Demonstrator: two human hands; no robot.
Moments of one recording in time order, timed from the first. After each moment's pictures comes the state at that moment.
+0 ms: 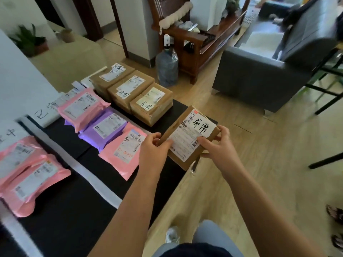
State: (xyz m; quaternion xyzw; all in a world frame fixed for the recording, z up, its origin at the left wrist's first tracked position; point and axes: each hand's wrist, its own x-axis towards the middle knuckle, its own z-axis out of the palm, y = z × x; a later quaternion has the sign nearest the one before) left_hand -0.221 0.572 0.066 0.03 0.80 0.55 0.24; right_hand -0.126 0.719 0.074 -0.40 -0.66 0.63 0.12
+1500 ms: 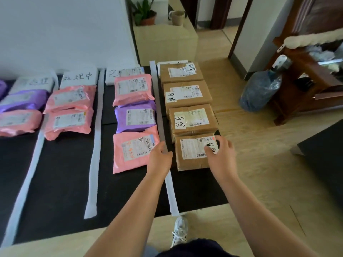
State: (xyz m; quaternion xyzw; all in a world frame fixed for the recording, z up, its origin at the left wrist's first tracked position) left_hand -0.317 0.691 -0.009 -0.31 0.78 0.54 0.11; right_hand -0.340 0.865 -0.007 -0.13 -0.91 0.40 -0.05
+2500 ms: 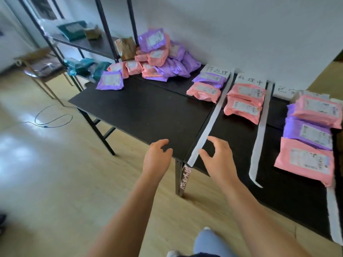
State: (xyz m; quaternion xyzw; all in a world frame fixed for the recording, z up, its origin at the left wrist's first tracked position) left_hand 0.108 0.292 0.055 -0.50 0.73 0.45 -0.12; right_hand -0.019 0.421 0.047 0.29 -0.87 0.38 -0.14
